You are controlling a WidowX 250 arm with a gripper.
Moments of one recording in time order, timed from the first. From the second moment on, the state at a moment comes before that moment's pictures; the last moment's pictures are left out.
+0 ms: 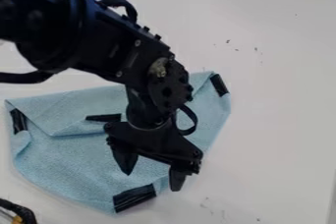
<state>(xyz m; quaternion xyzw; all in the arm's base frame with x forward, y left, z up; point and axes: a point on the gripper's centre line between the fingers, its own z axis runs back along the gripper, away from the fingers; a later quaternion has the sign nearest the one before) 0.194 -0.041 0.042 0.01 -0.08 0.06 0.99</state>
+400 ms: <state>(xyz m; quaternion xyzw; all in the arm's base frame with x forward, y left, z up) 0.207 -0.019 0.036 0.01 -0.07 0.05 1.00</state>
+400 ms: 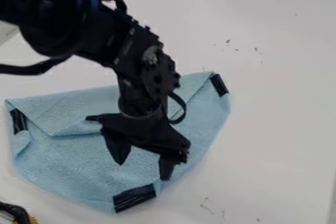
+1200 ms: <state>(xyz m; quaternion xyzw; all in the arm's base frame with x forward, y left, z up) 0.255 0.062 0.039 0.03 -0.11 0.02 0.99</state>
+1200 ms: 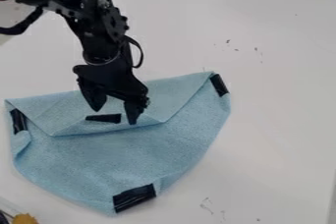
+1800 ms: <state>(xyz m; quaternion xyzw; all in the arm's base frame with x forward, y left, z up) 0.269 0.093 0.016 0.01 -0.08 0.01 1.00</state>
